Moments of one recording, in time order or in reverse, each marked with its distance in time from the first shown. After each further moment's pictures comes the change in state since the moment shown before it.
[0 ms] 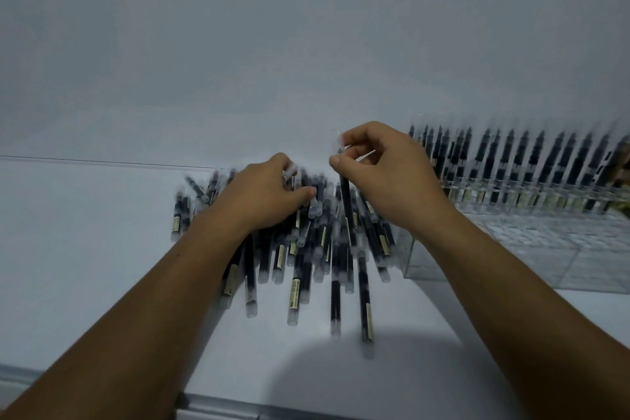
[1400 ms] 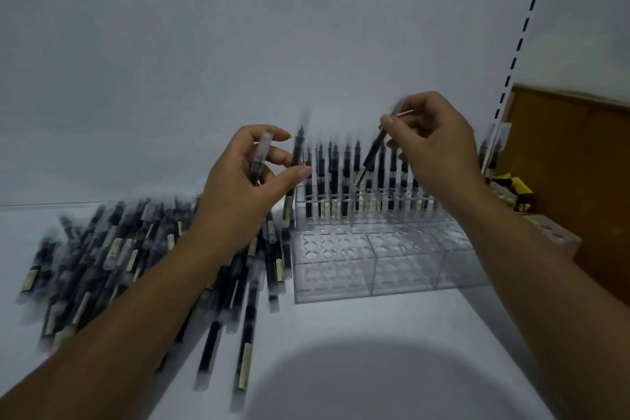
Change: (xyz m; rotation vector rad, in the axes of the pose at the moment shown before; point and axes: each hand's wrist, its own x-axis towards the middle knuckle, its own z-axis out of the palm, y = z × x) left_hand 0.004 0.105 0.035 -0.906 0.186 0.437; right_hand 0.018 0.074 -0.142 -0.016 0.398 -0.022
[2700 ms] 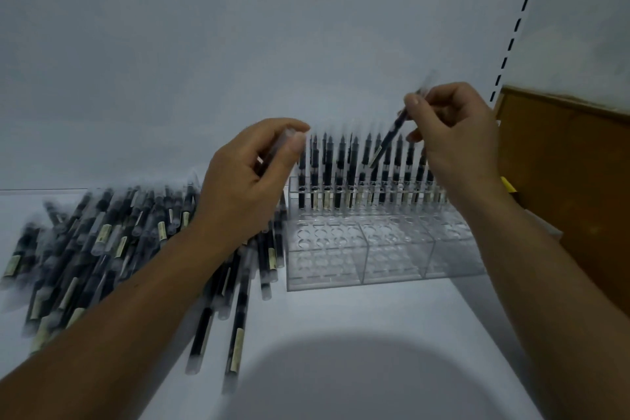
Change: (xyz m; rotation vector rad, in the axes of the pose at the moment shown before) left_hand -0.006 0.002 0.009 0.177 0.037 0.259; right_hand -0.008 -0.008 -0.015 0.058 0.147 -0.020
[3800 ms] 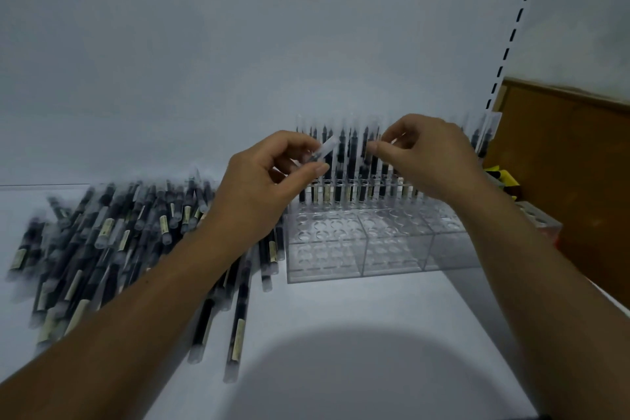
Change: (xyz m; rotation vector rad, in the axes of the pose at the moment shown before) left_hand -0.006 -0.004 0.010 -0.102 -0.121 -0.132; right_hand -0.002 0.006 0.003 -0.658 -0.384 0.056
